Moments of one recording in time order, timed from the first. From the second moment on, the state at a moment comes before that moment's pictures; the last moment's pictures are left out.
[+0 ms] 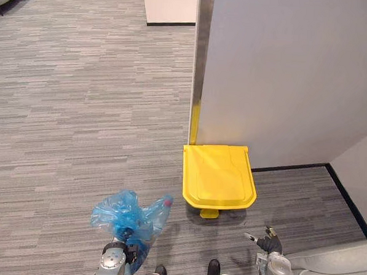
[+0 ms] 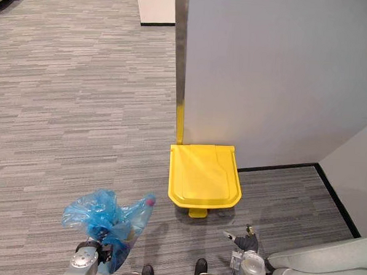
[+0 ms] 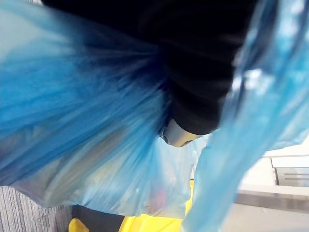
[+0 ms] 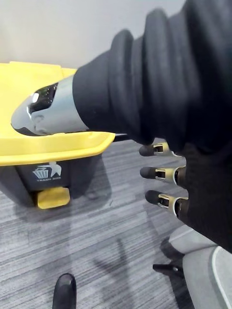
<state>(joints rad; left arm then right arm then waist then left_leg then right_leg) 0.18 0.11 0.03 0.57 0.01 -0.12 0.11 0.07 -0.08 -0.22 0.77 -0.03 -0.06 -0.15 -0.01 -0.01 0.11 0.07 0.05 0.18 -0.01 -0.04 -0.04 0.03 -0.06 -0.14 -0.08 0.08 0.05</state>
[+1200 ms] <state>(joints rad) 0.04 0.12 0.03 0.49 0.01 -0.12 0.13 0.03 -0.06 -0.33 0.62 0.01 -0.04 -0.17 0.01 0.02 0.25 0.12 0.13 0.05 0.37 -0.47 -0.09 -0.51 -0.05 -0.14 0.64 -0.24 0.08</state>
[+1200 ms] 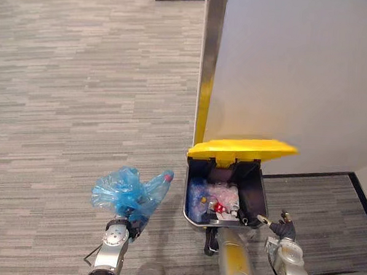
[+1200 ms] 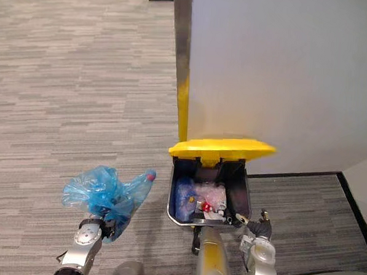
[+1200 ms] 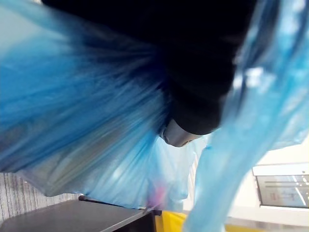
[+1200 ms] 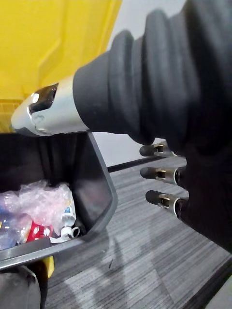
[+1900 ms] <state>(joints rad) 0.08 0.11 0.01 0.52 0.01 -0.12 0.11 -0.15 -0.13 -0.12 0.63 0.03 -0.07 -0.16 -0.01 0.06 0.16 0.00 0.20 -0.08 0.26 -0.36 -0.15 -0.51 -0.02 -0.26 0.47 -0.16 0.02</state>
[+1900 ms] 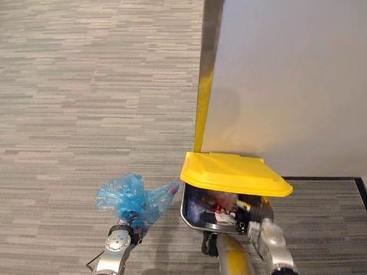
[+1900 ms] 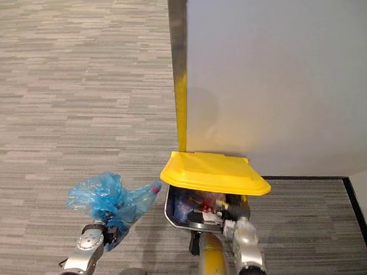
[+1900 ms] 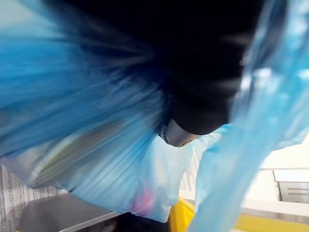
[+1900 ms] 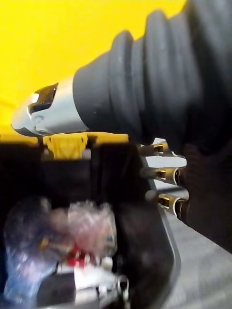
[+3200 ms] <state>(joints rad) -0.11 0.15 -0.16 0.33 -0.08 -0.17 0.14 -0.57 -0.36 0.01 0.66 0.14 -0.06 -0.19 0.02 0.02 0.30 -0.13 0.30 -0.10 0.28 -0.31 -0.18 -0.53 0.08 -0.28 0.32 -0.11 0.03</state>
